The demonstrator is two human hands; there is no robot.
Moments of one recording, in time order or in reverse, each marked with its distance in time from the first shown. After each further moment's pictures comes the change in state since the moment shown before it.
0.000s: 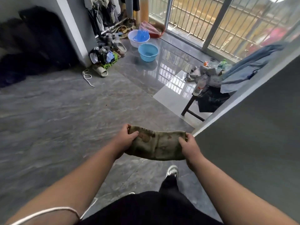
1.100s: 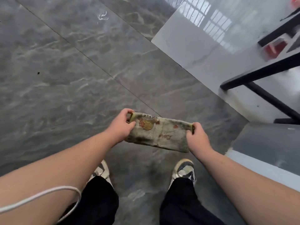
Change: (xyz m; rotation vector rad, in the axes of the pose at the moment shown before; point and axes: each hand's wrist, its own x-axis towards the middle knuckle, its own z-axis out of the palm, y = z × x) left_hand 0.744 -0.329 0.147 0.409 -0.148 -0.219; right_hand 0.731 0.331 0.172 -0.542 -0.059 0.277
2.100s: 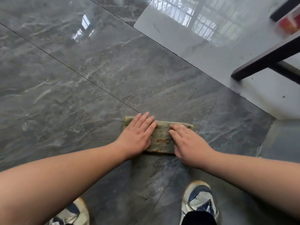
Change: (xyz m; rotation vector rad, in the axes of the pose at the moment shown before) left_hand 0.144 -0.088 0.120 1.141 -0.002 0.911; right_hand 0.141 0.094 0.094 -0.849 -0.062 -0.876
